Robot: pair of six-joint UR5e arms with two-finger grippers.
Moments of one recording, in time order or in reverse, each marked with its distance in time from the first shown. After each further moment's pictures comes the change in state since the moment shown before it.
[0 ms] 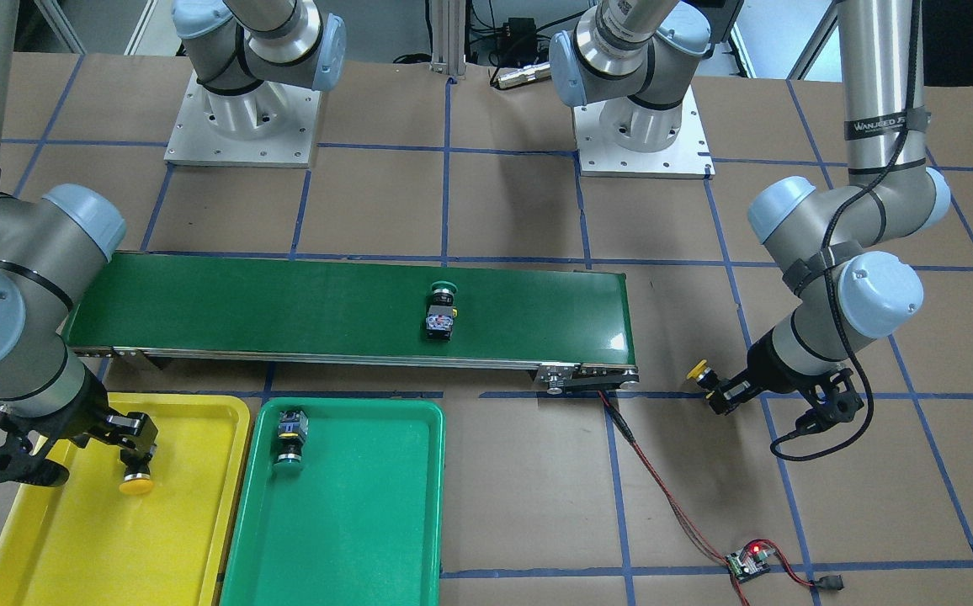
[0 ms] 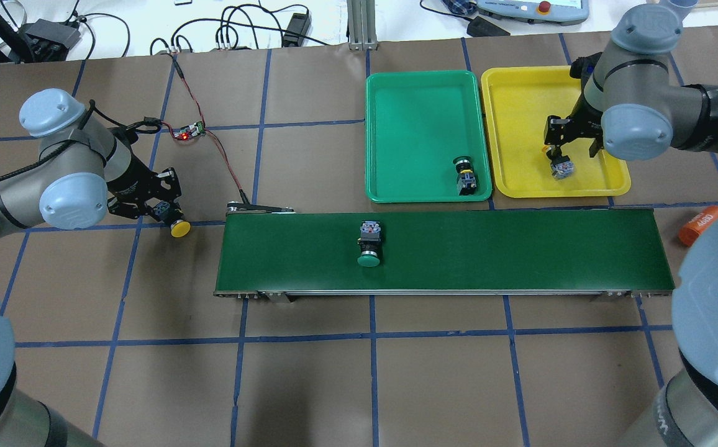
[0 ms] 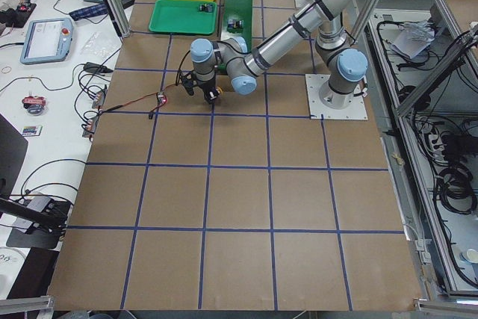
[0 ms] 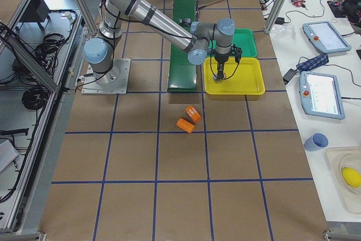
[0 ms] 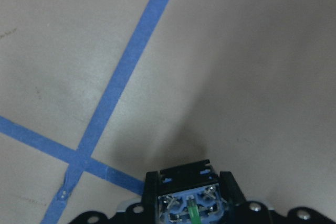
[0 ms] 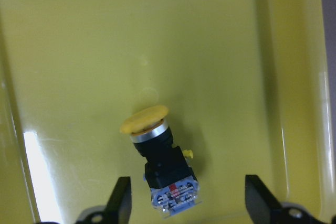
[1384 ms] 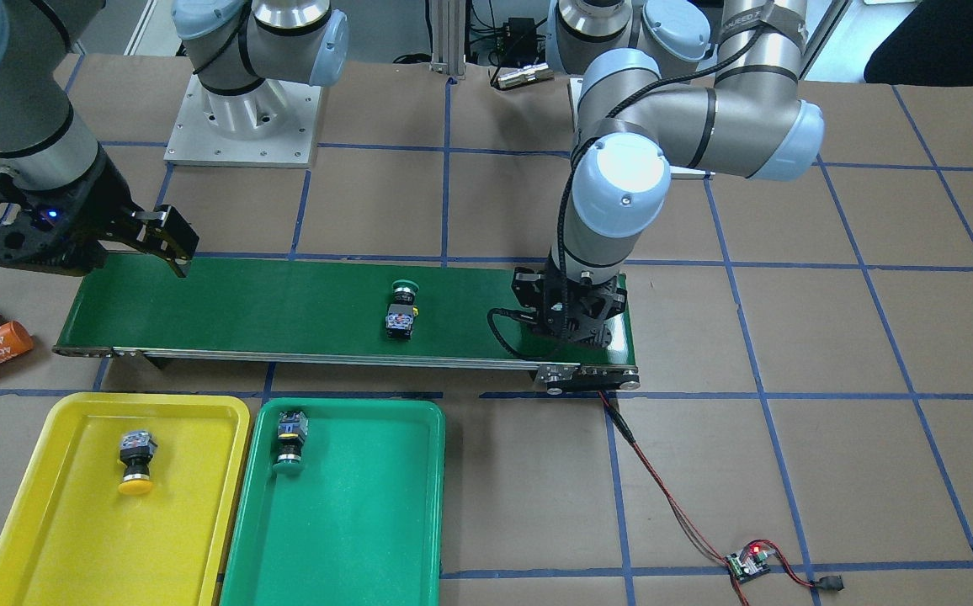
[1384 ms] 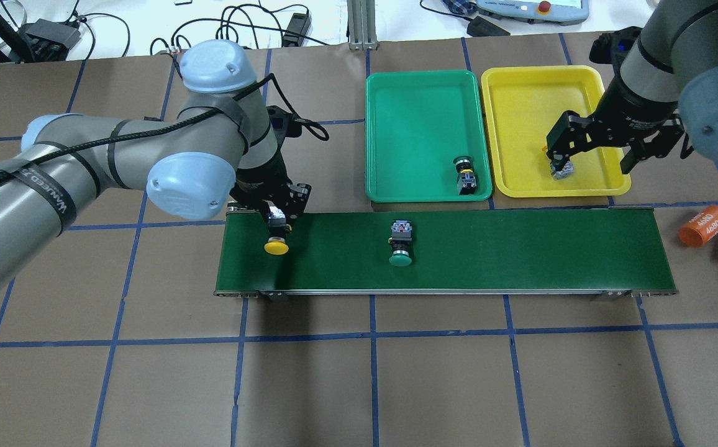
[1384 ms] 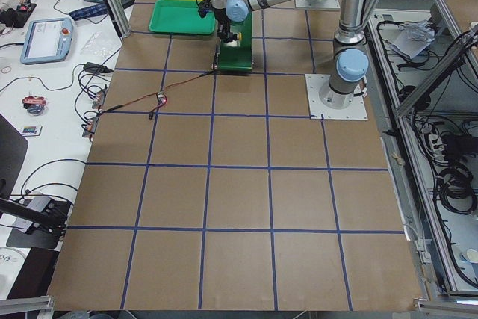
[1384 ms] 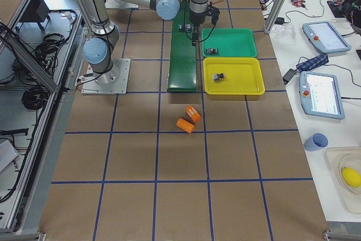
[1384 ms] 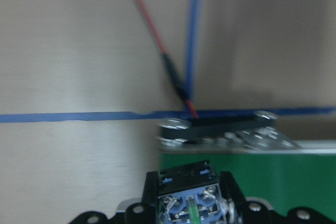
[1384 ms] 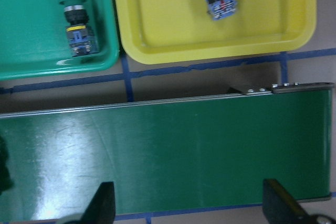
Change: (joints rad) left arm -0.515 0.152 0.083 -0.322 0.054 0.200; right arm 0.076 -0.445 0.066 0.505 0.077 0.021
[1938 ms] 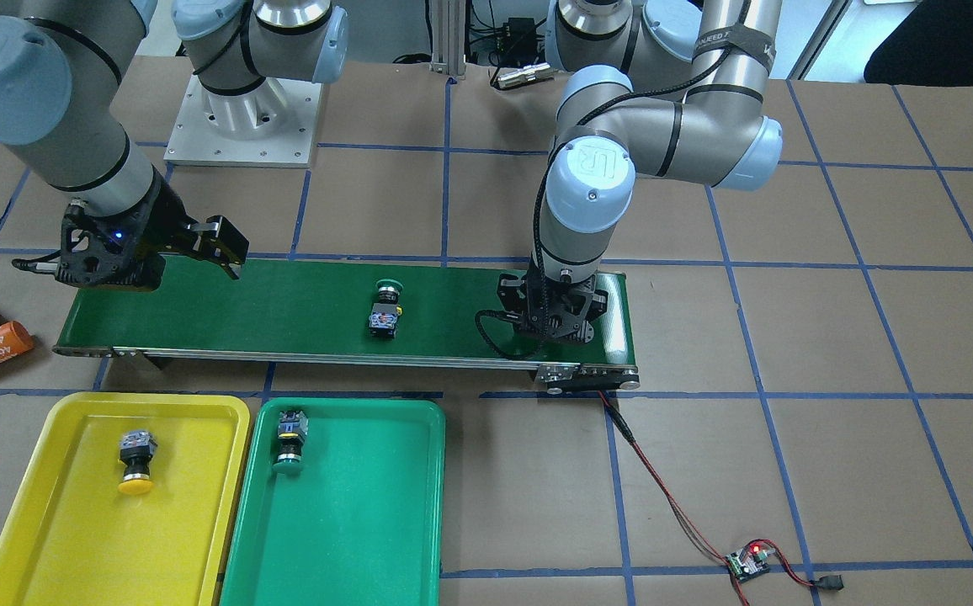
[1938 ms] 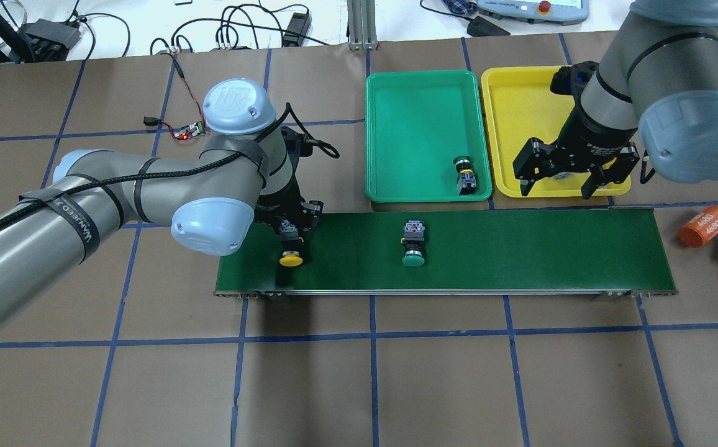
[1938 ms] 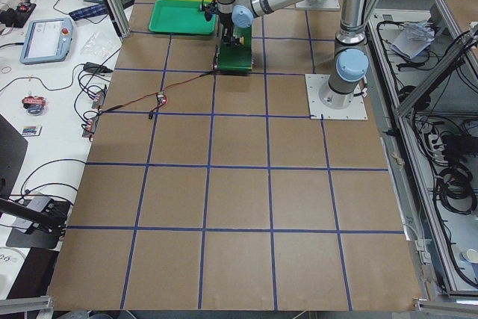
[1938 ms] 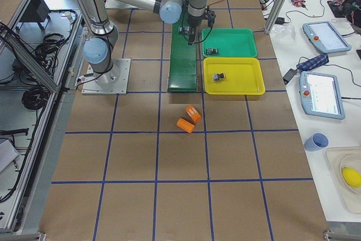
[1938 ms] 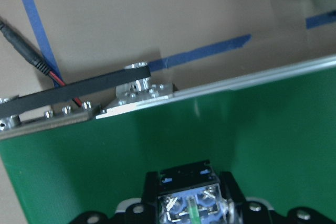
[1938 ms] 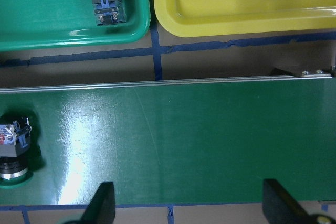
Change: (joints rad) left arm -0.012 -0.009 -0.083 0.168 0.002 -0.095; right arm 0.036 0.031 0.048 -0.010 0.041 0.000
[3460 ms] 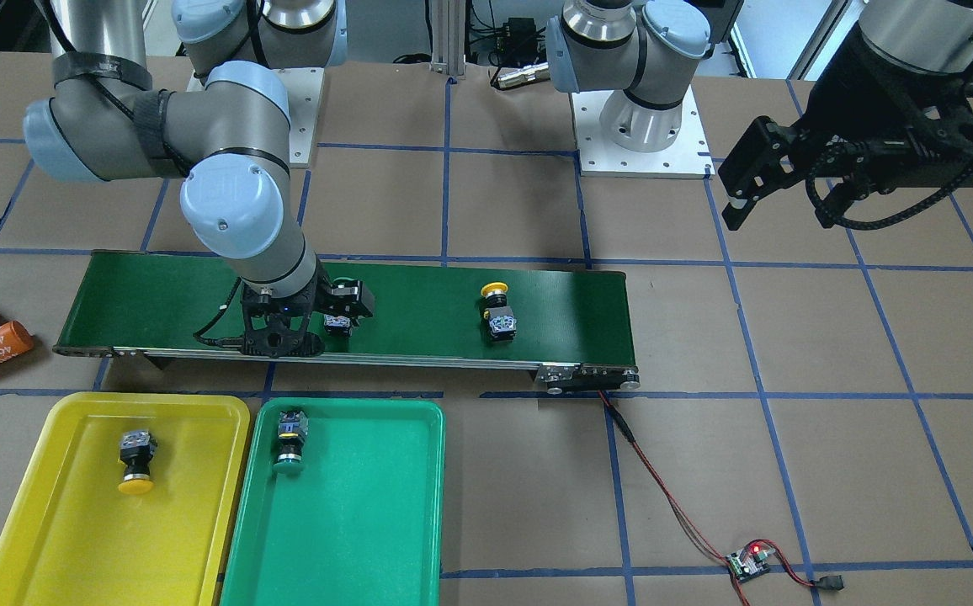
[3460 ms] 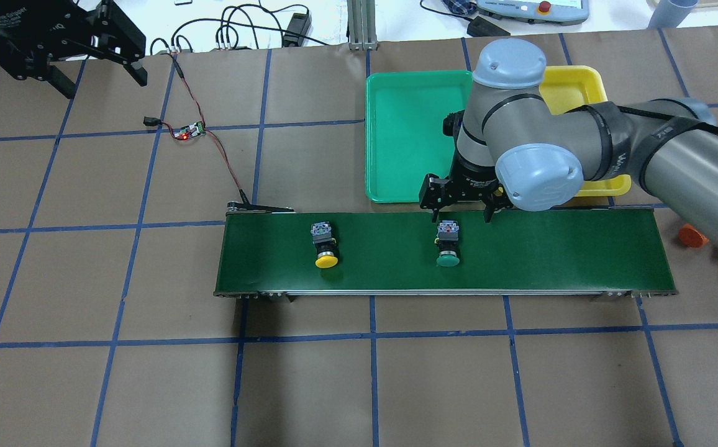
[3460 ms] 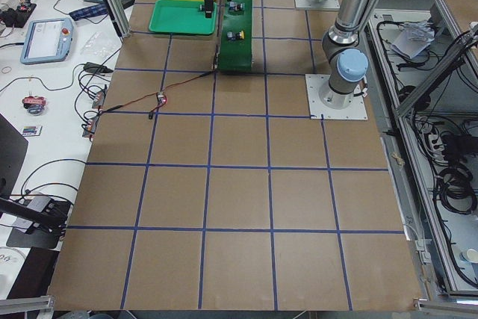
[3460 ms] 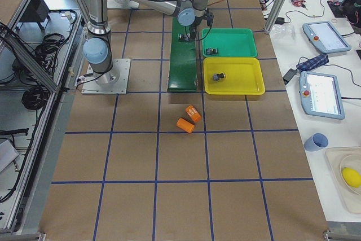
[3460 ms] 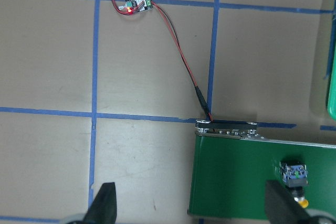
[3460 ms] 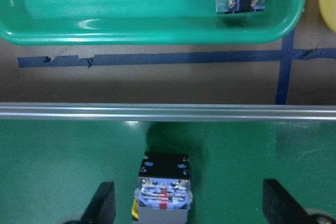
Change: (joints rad) left arm 0.332 0.187 0.551 -0.632 -0.073 0.049; right arm 0.245 0.223 0.004 -0.177 0.024 0.191
